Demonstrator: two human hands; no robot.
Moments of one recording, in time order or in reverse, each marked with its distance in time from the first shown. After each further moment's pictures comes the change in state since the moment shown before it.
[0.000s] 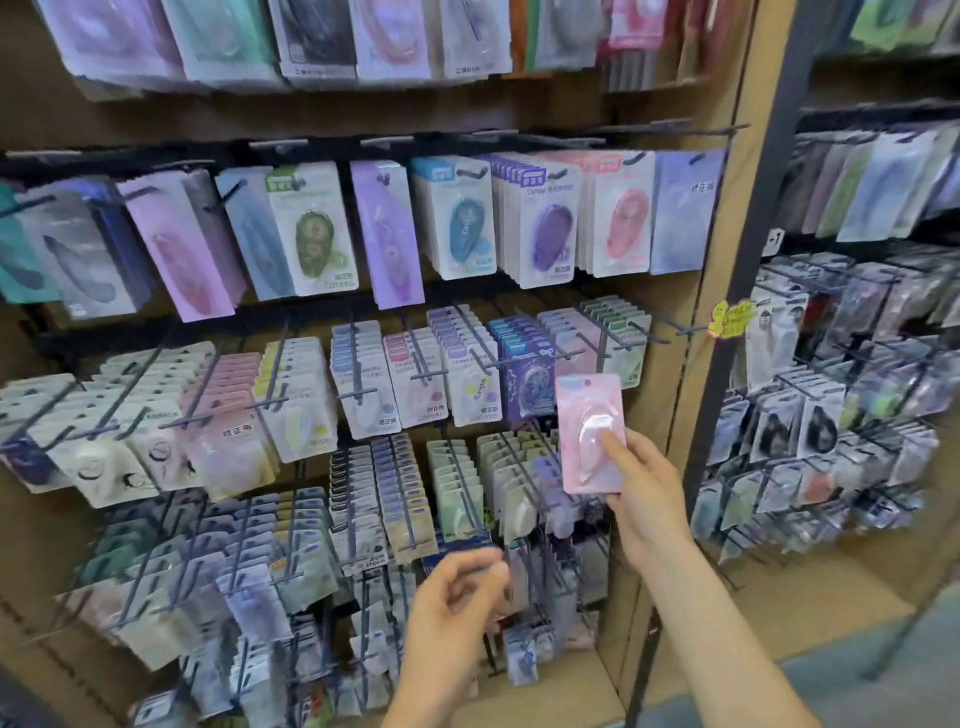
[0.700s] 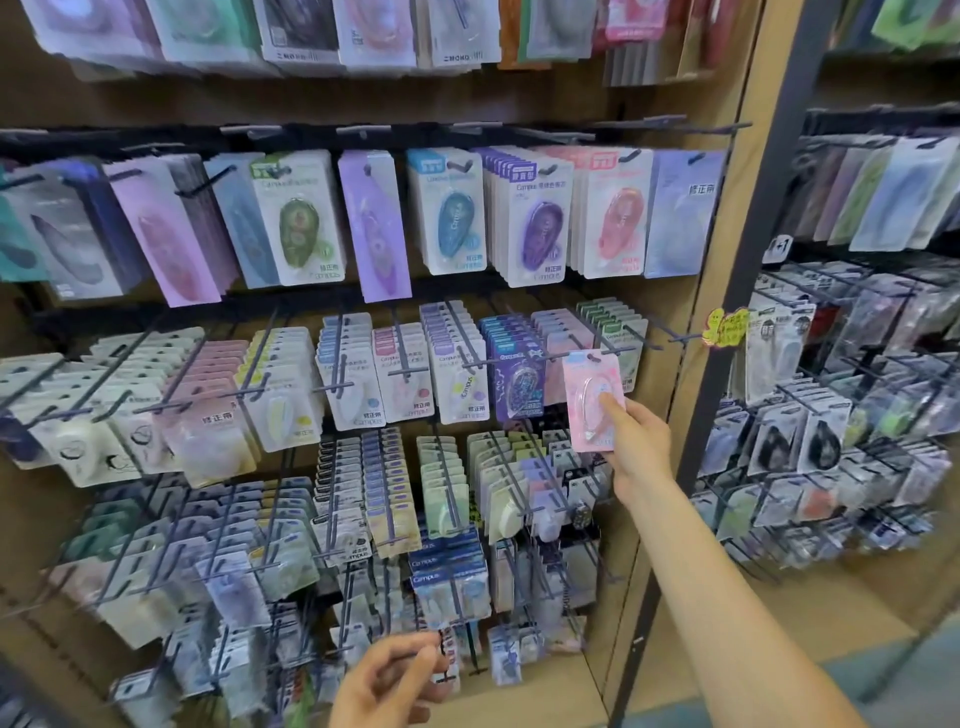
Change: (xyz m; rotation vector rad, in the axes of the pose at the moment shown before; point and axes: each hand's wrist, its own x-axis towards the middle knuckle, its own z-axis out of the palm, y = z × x) left_hand -0.029 -0.042 -0.028 -0.056 0.108 -0.225; right_hand 0.091 -0.010 -0.001 -0.117 0.115 0.037
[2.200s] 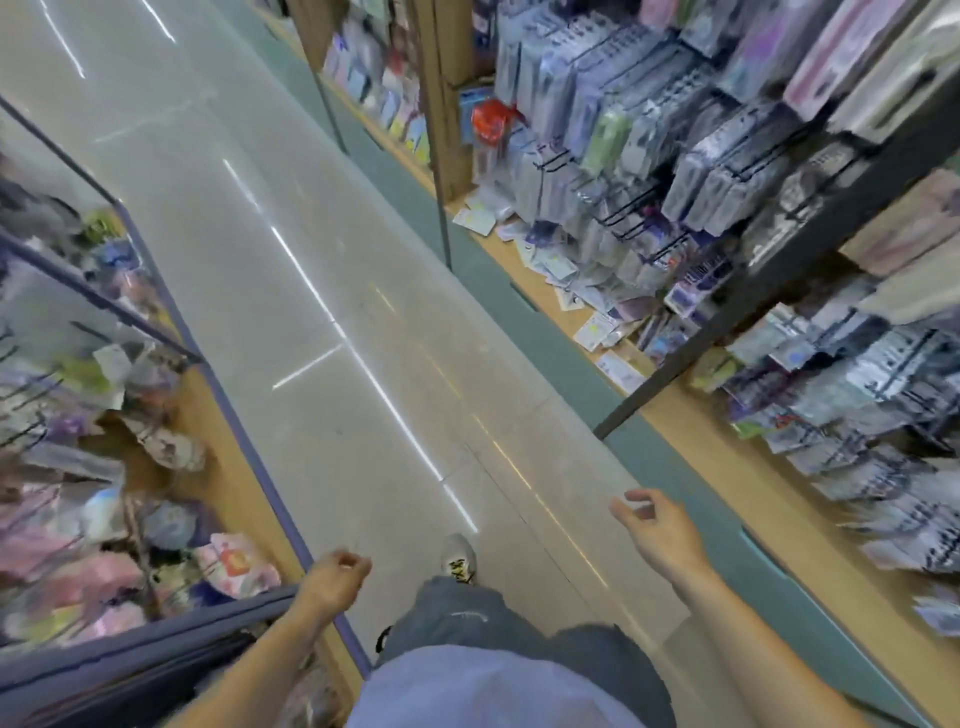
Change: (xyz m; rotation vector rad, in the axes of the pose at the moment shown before) left_hand -0.353 -0.422 -0.541 0.080 0.786 -0.934; right_hand -0.550 0.436 0.173 -1.469 -1.343 0.206
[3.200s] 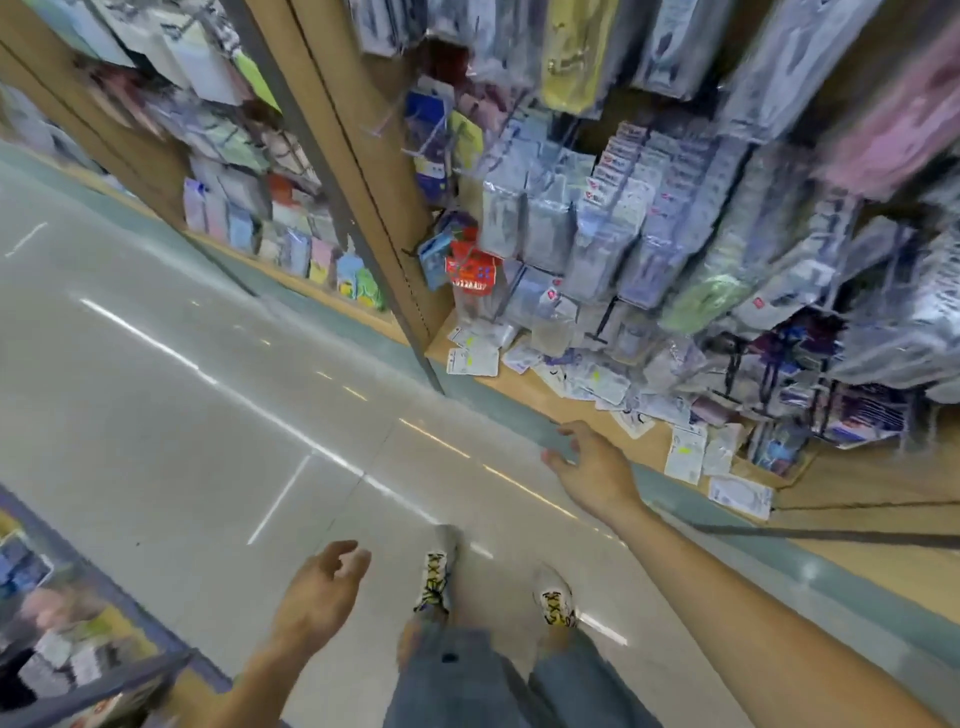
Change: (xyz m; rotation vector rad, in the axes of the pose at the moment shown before) left_hand 0.365 0.455 -0.349 0.384 0.010 0.341; right_hand 0.376 -0.507 0.076 0.148 0.097 -0.046
